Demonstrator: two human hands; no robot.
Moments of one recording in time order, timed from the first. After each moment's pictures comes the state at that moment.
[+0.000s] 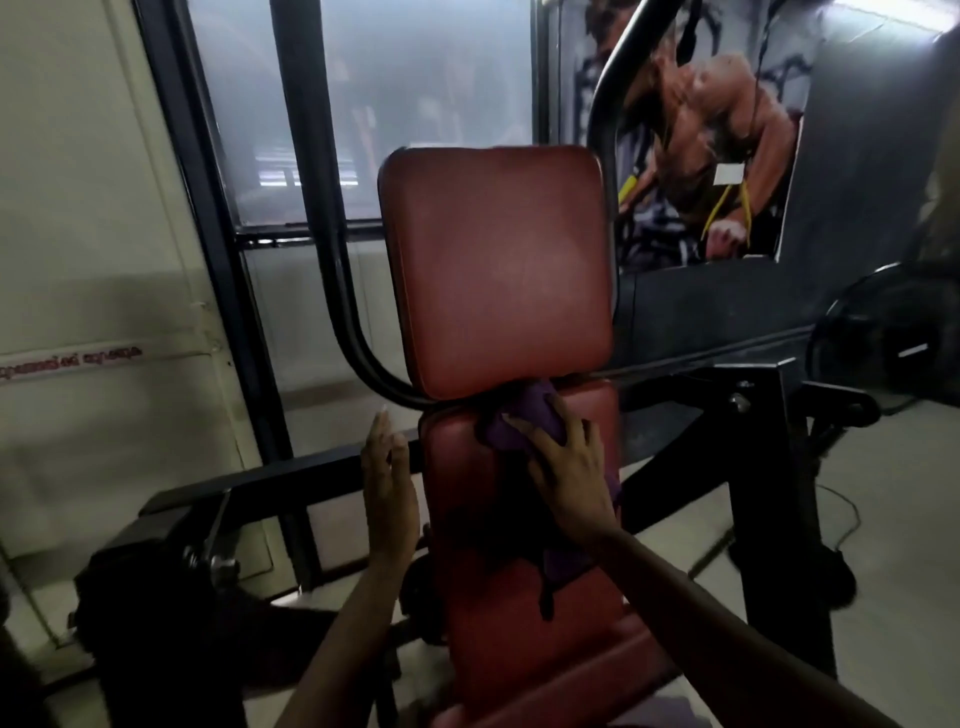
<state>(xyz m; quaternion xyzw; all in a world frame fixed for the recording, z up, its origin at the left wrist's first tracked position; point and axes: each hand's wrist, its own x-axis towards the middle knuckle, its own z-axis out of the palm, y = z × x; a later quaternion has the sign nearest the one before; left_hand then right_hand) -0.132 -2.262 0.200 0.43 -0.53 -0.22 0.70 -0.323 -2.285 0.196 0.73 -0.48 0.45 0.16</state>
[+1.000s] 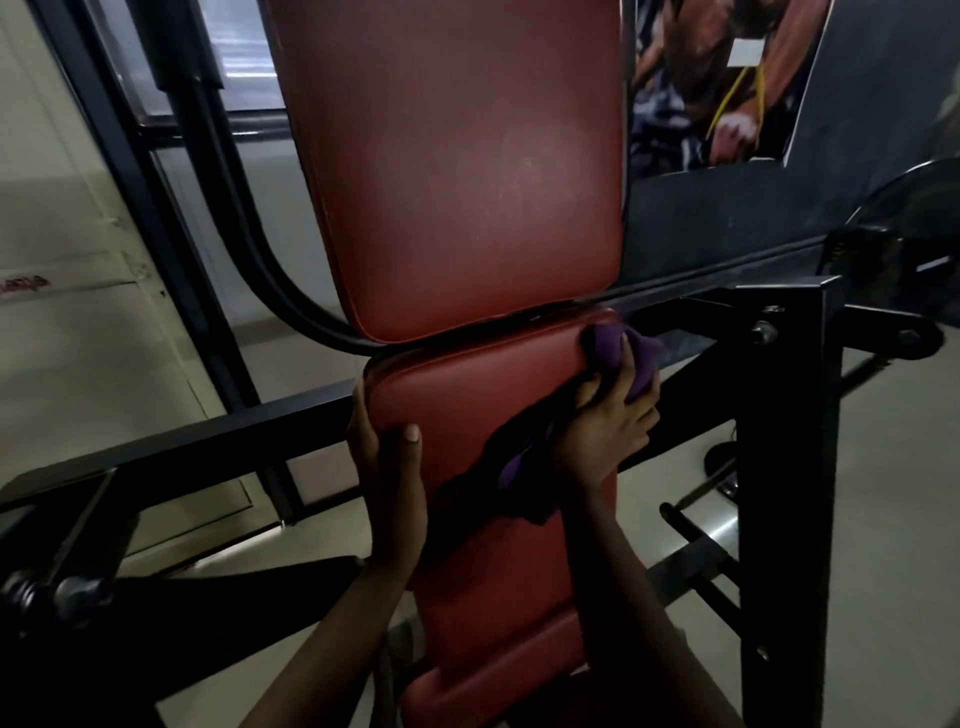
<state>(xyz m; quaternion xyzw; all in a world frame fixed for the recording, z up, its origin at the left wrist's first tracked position) -0.169 -2.290 0.153 0.41 -0.53 -0.21 0.71 -0.326 -2.348 0.163 0.34 -0.70 0.63 0.01</state>
